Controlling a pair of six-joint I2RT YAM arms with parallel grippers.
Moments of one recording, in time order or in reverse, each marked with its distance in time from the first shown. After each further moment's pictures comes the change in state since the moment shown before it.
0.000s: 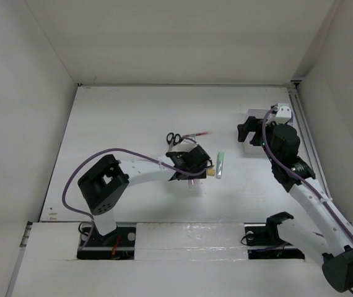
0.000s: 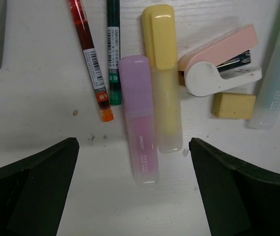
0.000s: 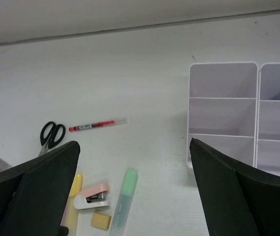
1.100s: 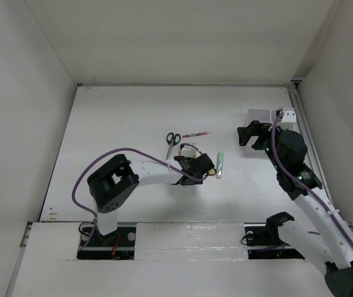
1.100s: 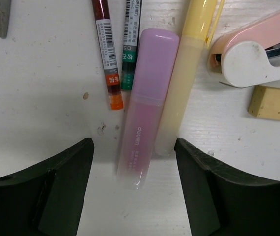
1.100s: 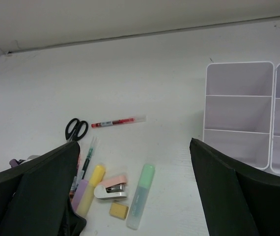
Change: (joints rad) left arm -0.055 0.110 0.042 -0.110 -0.076 -0.104; right arm 0.024 -0.115 -0.016 -0.056 -0.046 0.042
